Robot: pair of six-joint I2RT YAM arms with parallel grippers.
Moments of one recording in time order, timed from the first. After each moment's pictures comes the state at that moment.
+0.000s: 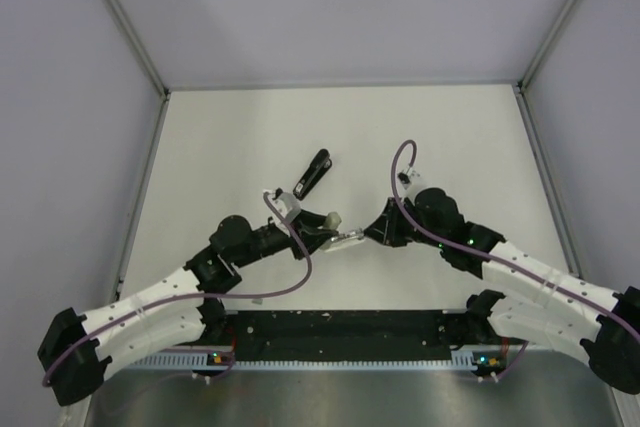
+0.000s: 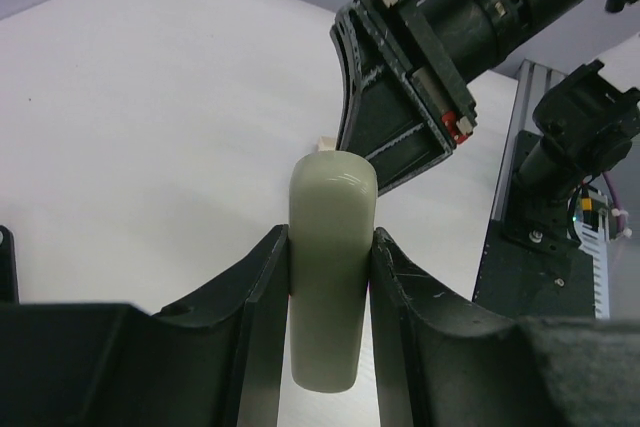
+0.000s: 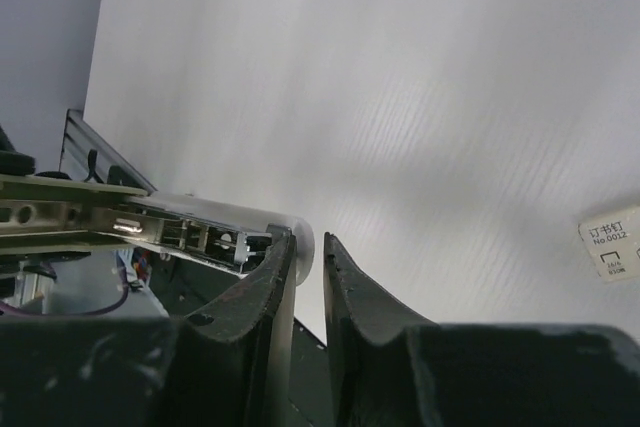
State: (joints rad) left arm -0.86 0.78 0.39 0.40 0.30 -0.15; right arm 0.77 0.93 0.57 -0.14 -0.14 0.73
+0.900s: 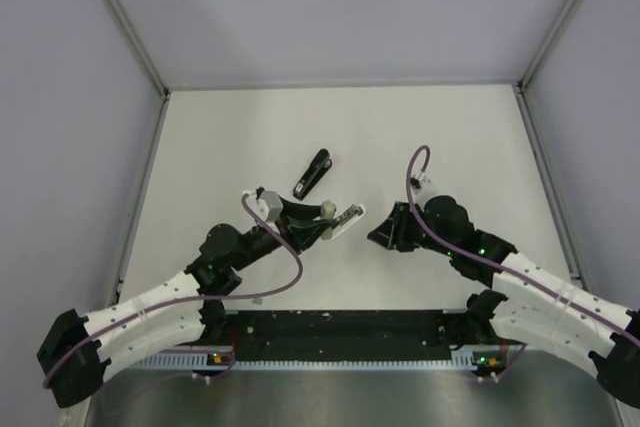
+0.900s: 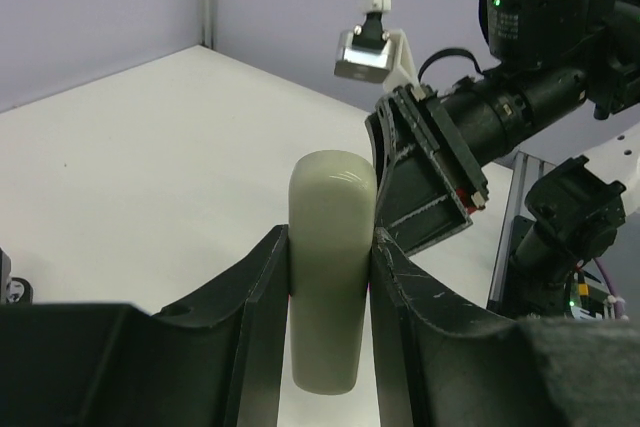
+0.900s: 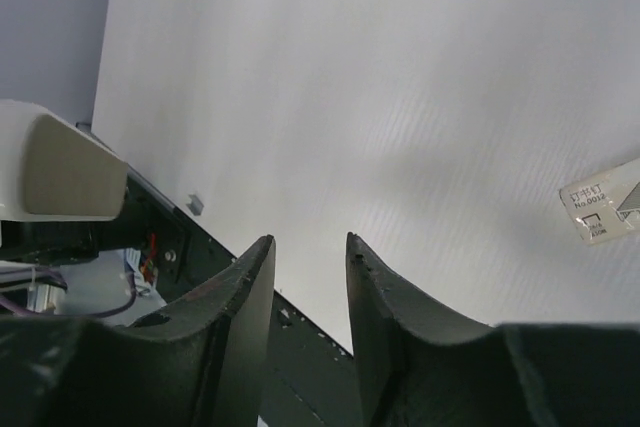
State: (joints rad) left arm -0.86 0.74 0.31 0.68 0.21 -0.23; right arm 0.77 0.82 0.49 -0.17 -0.12 0.79
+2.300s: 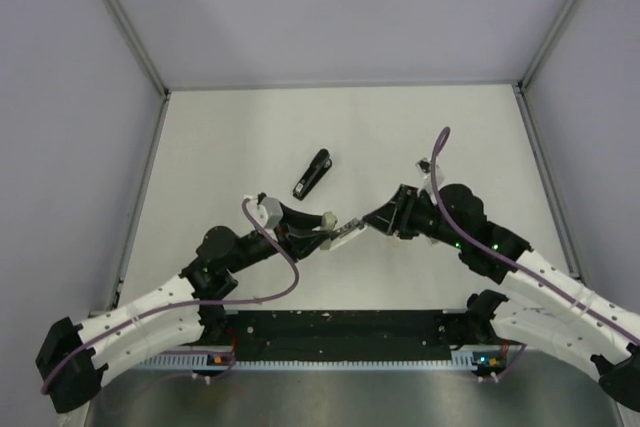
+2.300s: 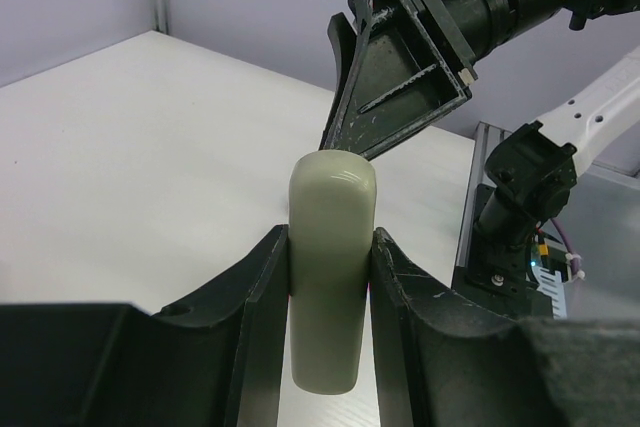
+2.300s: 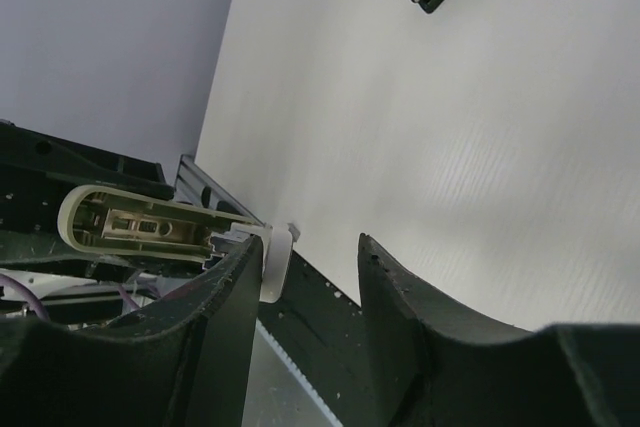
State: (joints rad) left arm -0.86 0.68 0.30 0.58 0.31 -0.24; right arm 0.77 0.79 0.65 -0.21 -0.14 0.87
